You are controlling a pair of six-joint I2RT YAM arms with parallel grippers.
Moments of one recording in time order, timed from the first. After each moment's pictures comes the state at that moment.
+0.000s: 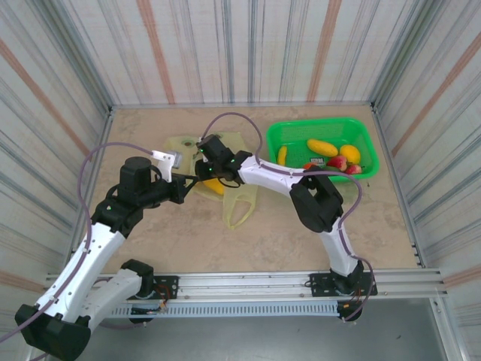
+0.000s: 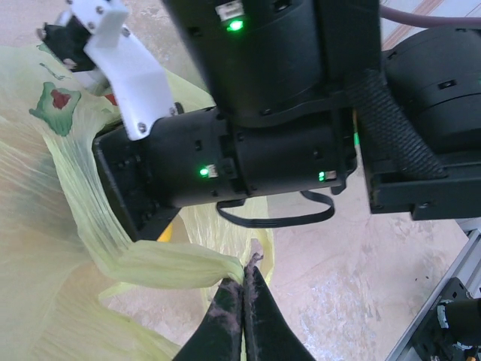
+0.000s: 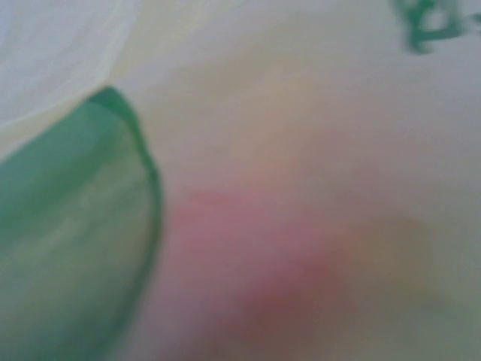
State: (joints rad) left arm -0.37 0.84 0.82 -0.51 0.42 -0.28; right arm 0.89 2.15 1.71 -0.32 -0.02 0.53
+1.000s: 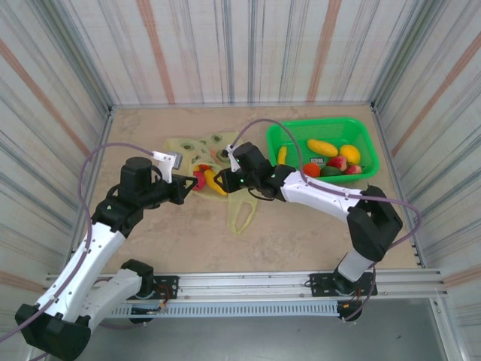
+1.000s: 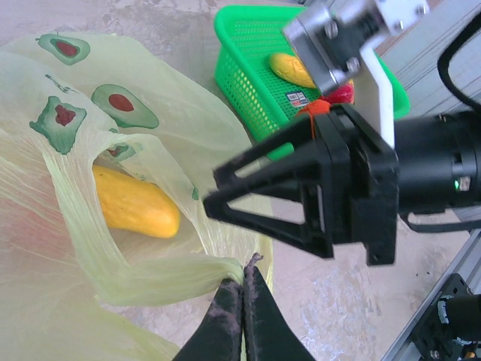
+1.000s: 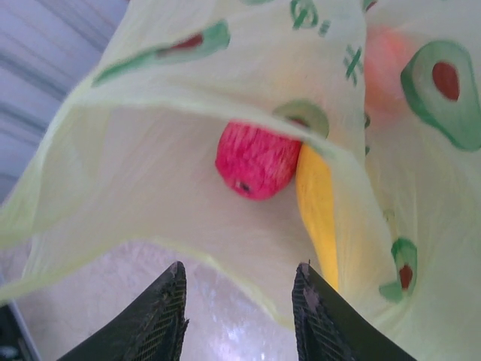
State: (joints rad) left arm -0.37 0.84 0.82 -0.53 0.42 -0.28; right arm 0.87 1.64 1.17 -0.20 -0.13 0.45
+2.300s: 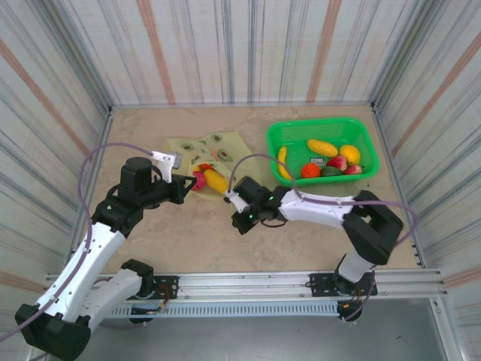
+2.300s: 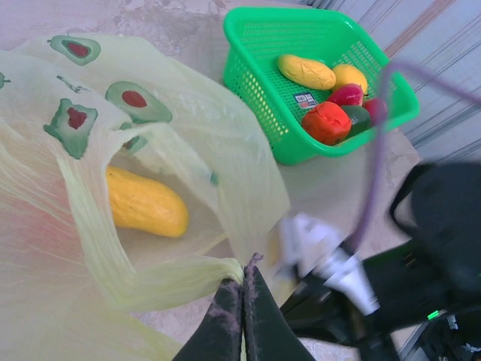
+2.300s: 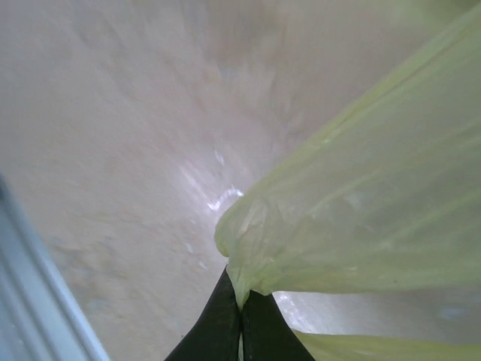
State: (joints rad) left arm -0.37 0.84 0.83 -0.53 0.39 -0.28; right arm 0.92 1.56 0.97 -0.40 -0.26 0.27
